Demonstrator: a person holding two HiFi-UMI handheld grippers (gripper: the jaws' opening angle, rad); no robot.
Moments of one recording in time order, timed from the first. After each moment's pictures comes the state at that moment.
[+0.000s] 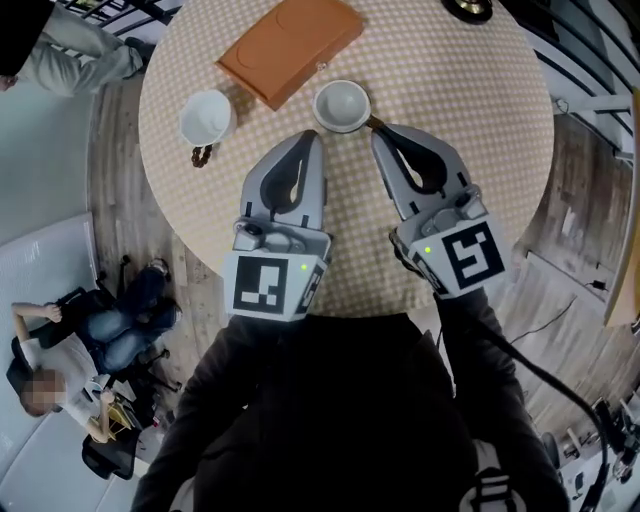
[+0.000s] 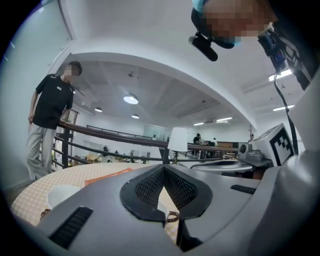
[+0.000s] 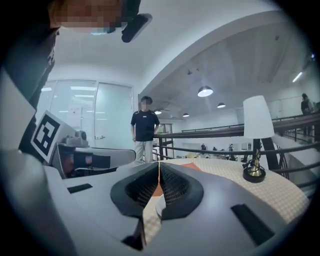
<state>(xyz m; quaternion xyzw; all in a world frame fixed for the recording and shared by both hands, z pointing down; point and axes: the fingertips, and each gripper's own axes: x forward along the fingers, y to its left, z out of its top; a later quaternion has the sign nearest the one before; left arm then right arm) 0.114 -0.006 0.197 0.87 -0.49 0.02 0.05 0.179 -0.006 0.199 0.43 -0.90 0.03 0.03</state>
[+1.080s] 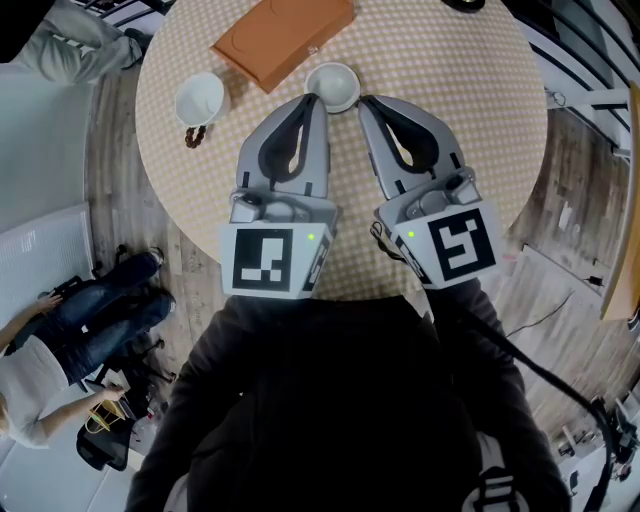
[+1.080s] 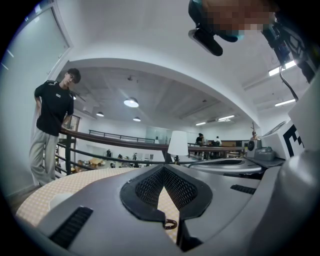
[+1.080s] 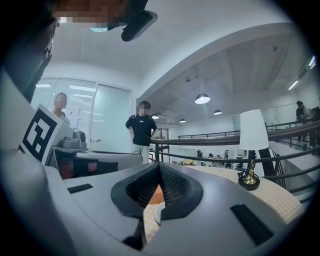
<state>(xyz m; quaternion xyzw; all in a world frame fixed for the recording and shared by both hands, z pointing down) 0.132 -0.003 0.168 0.86 -0.51 0.02 0.03 0.180 0.005 0.165 0.45 -0.89 0.01 0.02</state>
